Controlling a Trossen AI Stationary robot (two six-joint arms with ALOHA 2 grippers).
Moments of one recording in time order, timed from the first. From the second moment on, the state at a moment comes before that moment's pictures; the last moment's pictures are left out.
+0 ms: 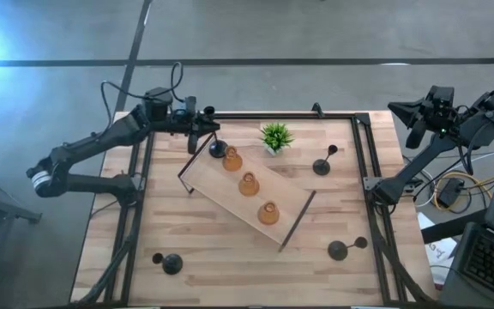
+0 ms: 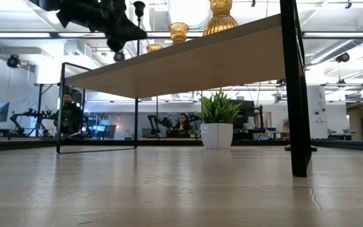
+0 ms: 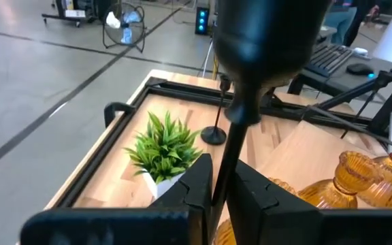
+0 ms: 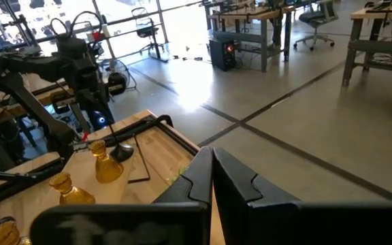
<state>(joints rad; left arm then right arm) 0.62 1.06 0.93 -0.13 0.49 0.05 0.73 0.65 1.58 -1.57 1.23 0.81</state>
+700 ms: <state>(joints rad) 0.62 1.06 0.93 -0.12 0.47 0.05 0.73 0.65 1.58 -1.57 1.23 0.81</state>
